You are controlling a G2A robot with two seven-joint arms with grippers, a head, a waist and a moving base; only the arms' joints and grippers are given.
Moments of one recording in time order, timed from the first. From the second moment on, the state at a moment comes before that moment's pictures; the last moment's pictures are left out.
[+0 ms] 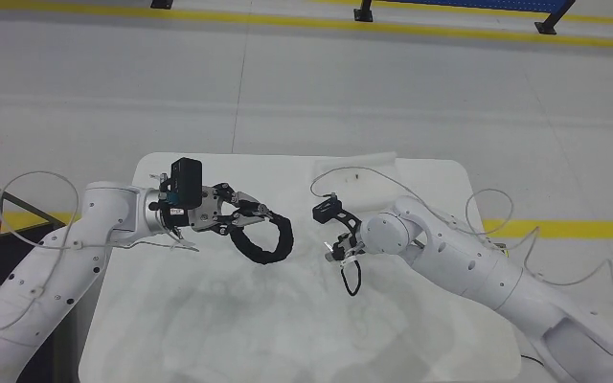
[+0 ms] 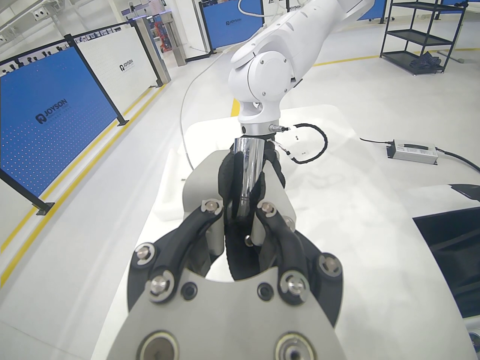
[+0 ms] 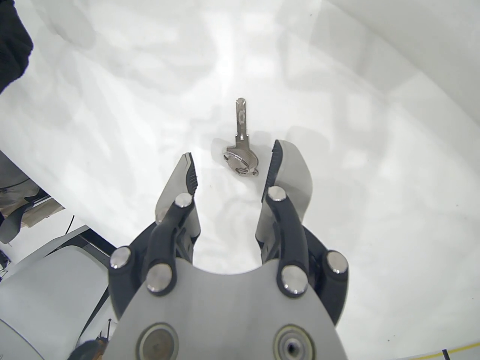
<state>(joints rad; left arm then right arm) 0.52 -0.82 -0.70 -1.41 1.16 -1.01 0.51 -0.43 -0.96 0.36 -1.44 -0.29 0.10 1.05</state>
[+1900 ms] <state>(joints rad) 0.53 -0.81 -0.72 -1.40 1.16 -1.01 0.50 -0.52 -1.05 0.47 -1.42 -0.38 -0.01 1.12</state>
